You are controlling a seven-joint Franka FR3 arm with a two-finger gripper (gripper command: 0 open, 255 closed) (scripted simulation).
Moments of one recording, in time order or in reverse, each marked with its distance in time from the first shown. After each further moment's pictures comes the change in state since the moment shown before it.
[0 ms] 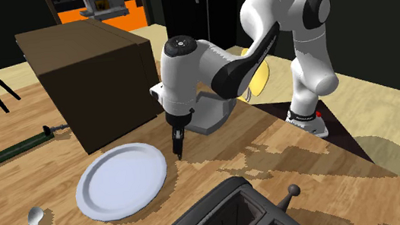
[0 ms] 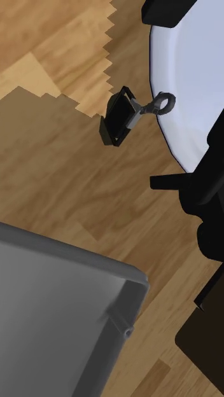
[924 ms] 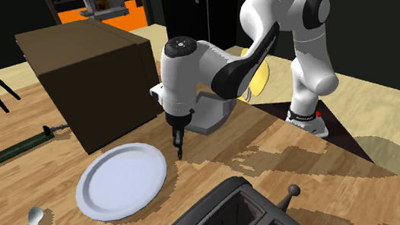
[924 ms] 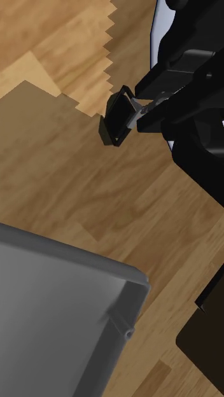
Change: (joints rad) arm -0.001 0.001 0.000 -0.004 -0.001 0.005 0.001
